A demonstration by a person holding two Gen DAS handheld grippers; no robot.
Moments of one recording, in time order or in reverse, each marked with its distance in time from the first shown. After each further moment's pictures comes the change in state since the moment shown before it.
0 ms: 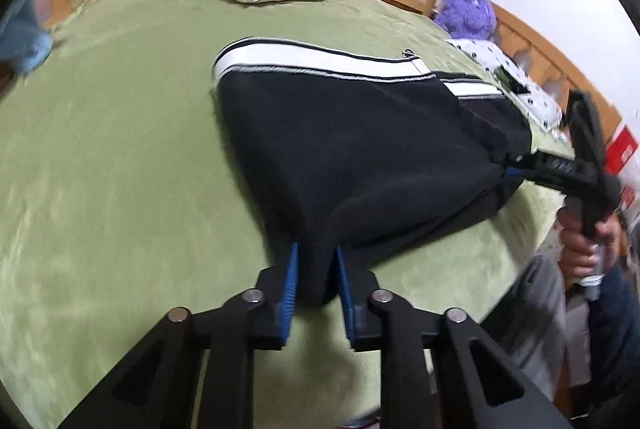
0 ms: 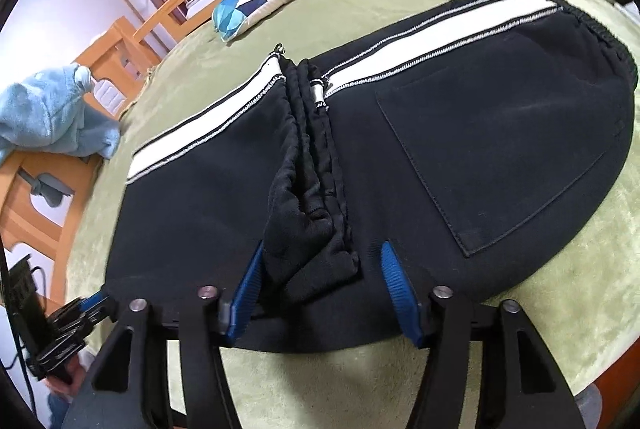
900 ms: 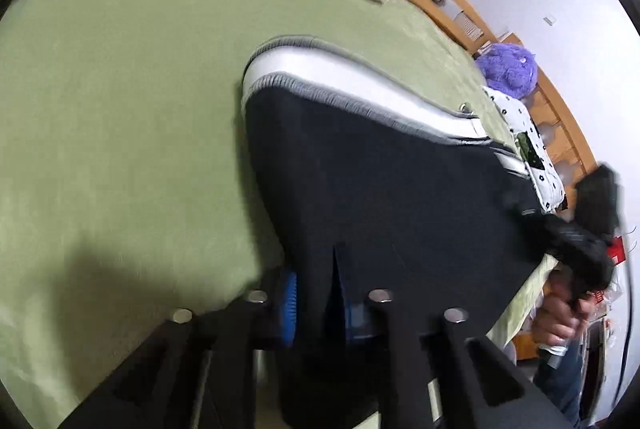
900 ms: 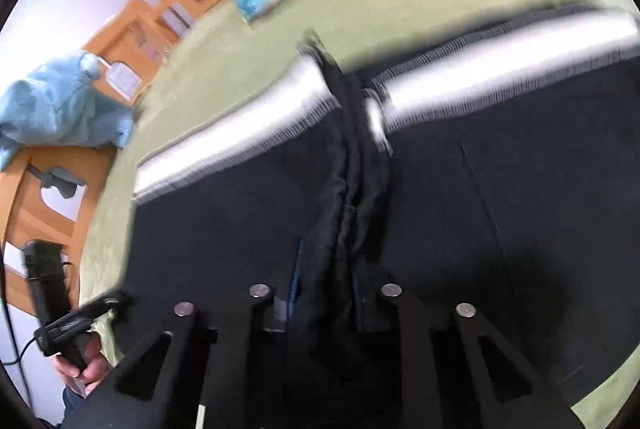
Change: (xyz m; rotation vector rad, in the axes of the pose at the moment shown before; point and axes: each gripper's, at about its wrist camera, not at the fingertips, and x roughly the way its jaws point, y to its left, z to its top) left arm 0.055 0.037 0.069 -0.254 0.016 -0.079; right arm 0.049 0.025 0.066 -0.044 0.052 0.135
